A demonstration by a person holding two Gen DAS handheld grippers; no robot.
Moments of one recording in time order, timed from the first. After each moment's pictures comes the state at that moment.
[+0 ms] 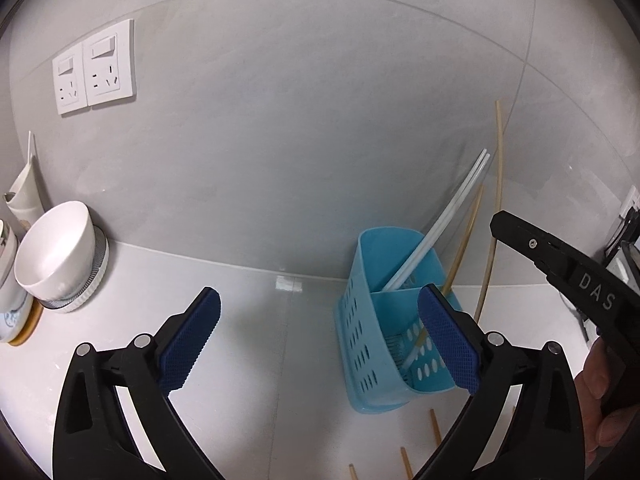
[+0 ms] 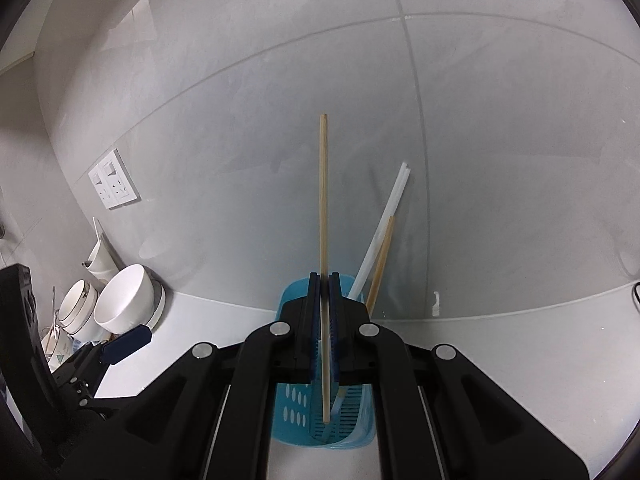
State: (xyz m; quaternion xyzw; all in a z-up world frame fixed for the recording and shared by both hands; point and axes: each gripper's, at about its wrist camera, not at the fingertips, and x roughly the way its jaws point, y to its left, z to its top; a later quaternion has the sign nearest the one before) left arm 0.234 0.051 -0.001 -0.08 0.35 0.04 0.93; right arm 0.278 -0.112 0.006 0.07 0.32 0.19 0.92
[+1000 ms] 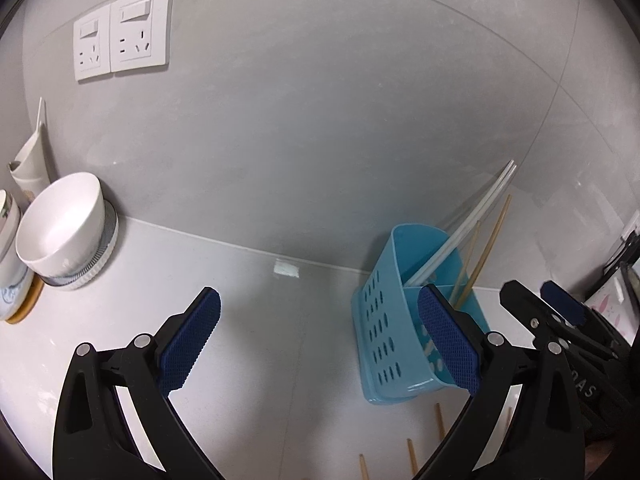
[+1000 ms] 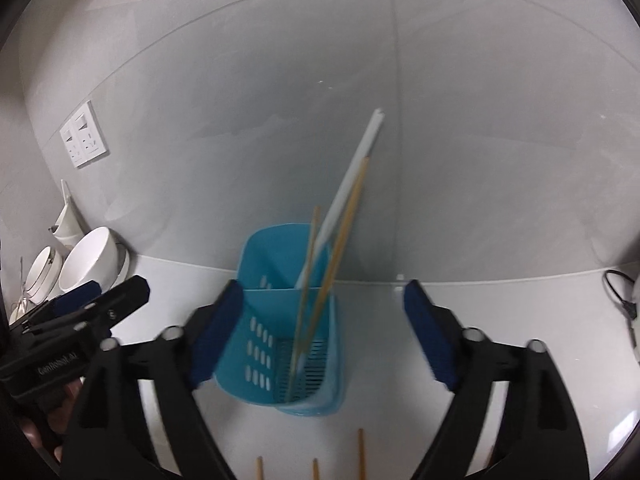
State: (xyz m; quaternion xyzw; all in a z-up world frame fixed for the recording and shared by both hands) left arm 0.228 0.081 0.007 -0.12 0.37 0.04 0.92; right arm 0.261 -0.110 -0.015 0.02 0.37 0.13 0.92
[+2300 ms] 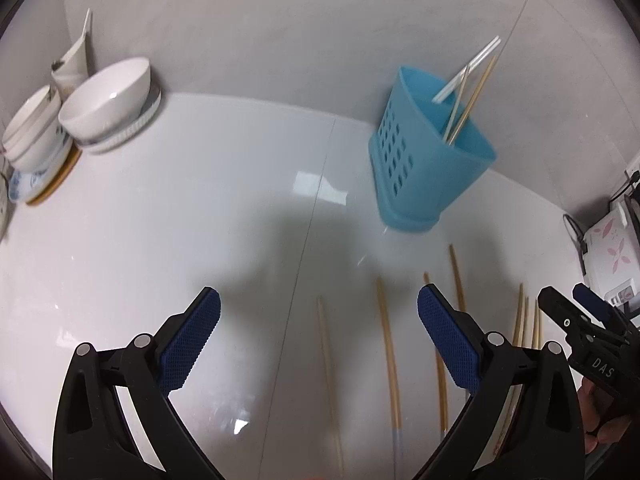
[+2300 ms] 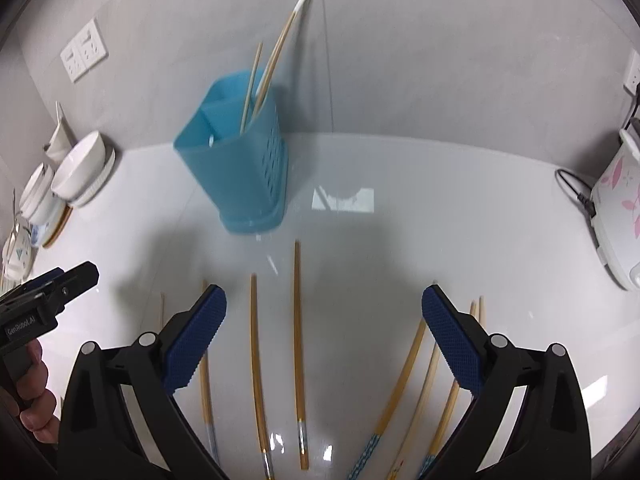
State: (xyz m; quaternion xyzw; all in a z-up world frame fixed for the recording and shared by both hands) left arm 0.100 0.058 -0.045 -0.13 0.49 0.07 0.86; right arm 0.140 -0.175 -0.065 -0.02 0.49 0.10 0.87
